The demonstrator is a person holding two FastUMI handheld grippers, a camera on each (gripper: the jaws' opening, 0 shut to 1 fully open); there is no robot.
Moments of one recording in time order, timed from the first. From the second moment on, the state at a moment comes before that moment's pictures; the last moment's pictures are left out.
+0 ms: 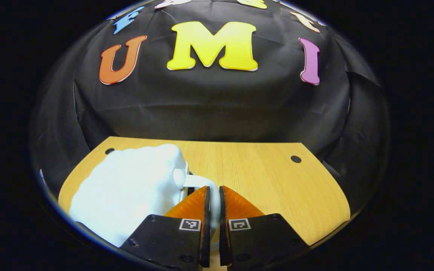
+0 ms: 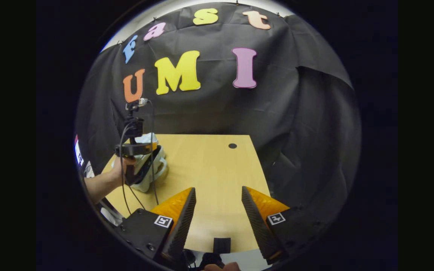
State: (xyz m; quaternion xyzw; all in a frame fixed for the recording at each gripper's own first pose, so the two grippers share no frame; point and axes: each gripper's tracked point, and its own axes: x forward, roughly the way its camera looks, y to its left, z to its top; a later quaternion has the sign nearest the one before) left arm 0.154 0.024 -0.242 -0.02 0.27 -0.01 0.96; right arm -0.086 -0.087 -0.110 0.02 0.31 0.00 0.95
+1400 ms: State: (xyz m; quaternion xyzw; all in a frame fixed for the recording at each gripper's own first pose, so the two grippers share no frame) left arm 0.067 0.000 -0.019 0.01 0.07 -0.03 1.00; right arm 0.007 -0.041 -0.007 0.03 0.10 -0.02 0.99
